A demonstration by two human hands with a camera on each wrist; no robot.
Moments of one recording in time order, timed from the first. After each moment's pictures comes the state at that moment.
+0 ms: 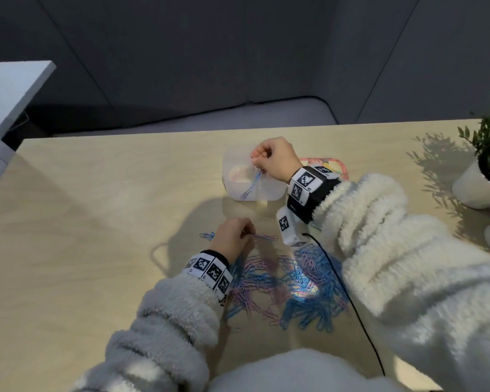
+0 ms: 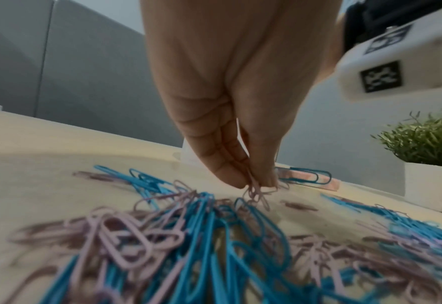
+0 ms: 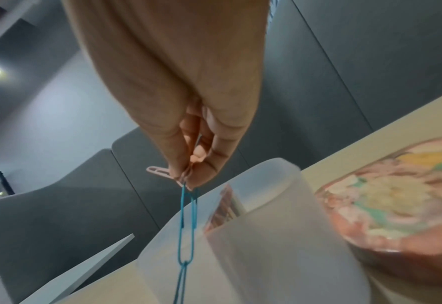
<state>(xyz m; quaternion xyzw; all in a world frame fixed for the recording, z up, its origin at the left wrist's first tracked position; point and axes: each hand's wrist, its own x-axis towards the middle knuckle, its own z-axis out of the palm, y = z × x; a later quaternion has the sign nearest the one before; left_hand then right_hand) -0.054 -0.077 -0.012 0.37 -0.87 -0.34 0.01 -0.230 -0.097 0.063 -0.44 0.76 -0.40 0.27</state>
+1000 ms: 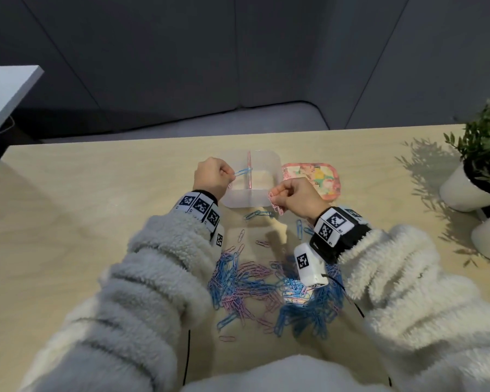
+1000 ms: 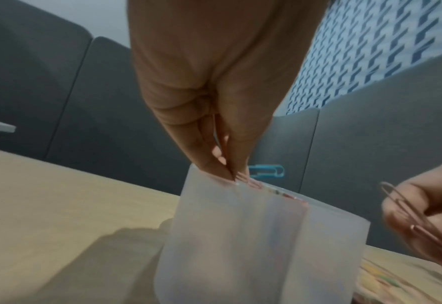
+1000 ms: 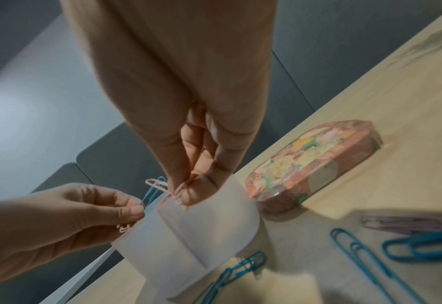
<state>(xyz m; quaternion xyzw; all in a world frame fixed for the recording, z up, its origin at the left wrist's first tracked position) -0.108 -0.171 0.043 0.48 -0.79 -0.34 0.16 -0.248 -0.031 0.024 -0.33 0.74 -0.43 0.39</state>
